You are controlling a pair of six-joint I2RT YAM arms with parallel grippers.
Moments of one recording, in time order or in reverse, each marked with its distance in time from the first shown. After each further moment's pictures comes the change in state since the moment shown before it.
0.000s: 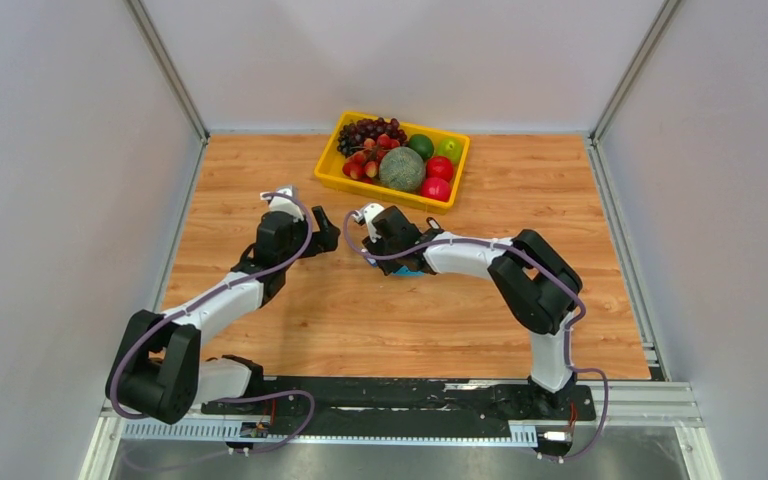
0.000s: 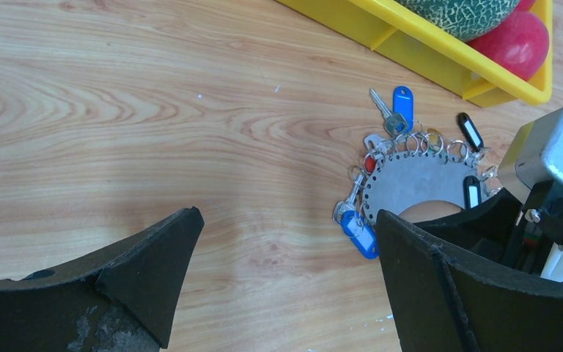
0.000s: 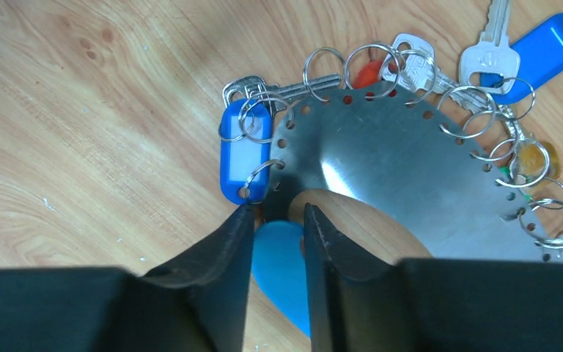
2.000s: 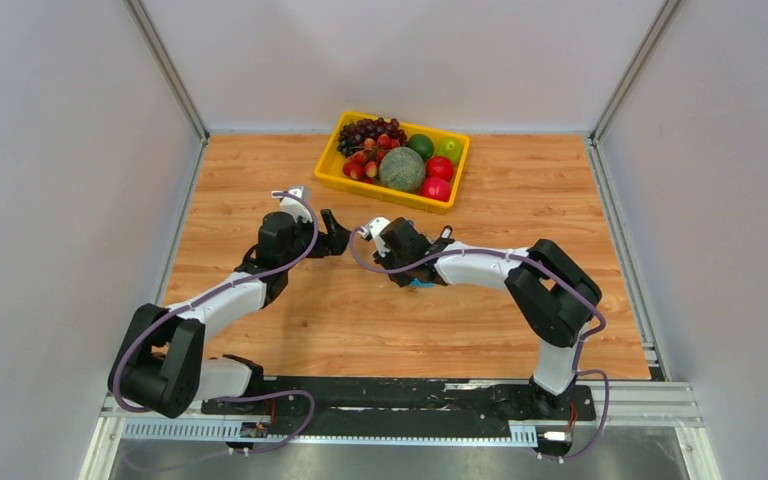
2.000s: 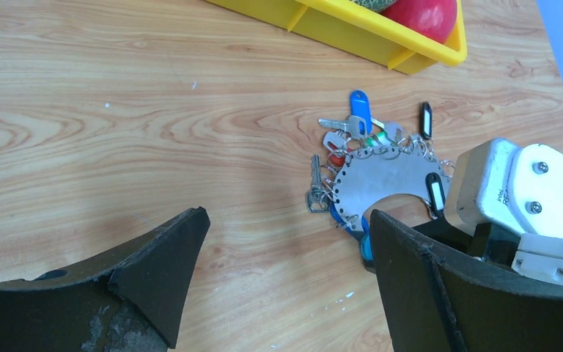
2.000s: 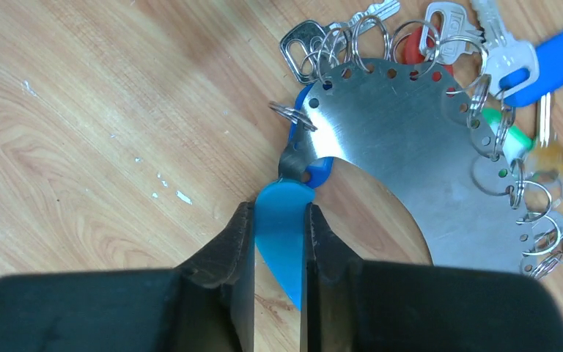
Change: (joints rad) left arm -0.013 0.028 -0.019 0.109 0.187 0.016; right arm 0.026 -0.114 -0.124 -0.058 0.007 -0.068
